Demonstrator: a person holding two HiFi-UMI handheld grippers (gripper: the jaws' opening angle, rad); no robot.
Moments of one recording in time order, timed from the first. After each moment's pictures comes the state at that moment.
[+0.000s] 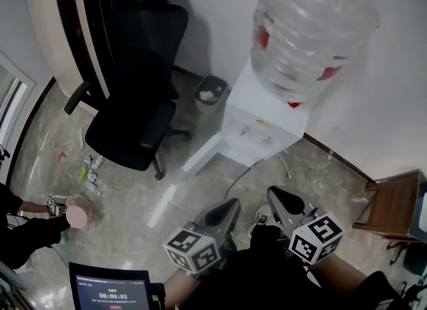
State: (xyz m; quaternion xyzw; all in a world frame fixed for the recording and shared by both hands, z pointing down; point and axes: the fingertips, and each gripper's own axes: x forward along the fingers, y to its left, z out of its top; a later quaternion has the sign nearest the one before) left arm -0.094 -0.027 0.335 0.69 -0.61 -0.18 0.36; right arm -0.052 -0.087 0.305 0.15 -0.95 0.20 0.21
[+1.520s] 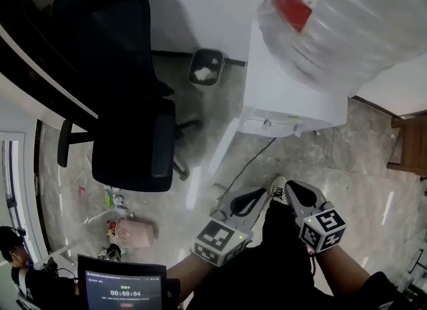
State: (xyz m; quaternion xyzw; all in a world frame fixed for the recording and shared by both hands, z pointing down) left arm -0.167 -0.102 0.420 0.82 -0.46 0.03 0.35; right arm -0.109 -0.127 0.469 0.30 -0.86 0.31 0.27
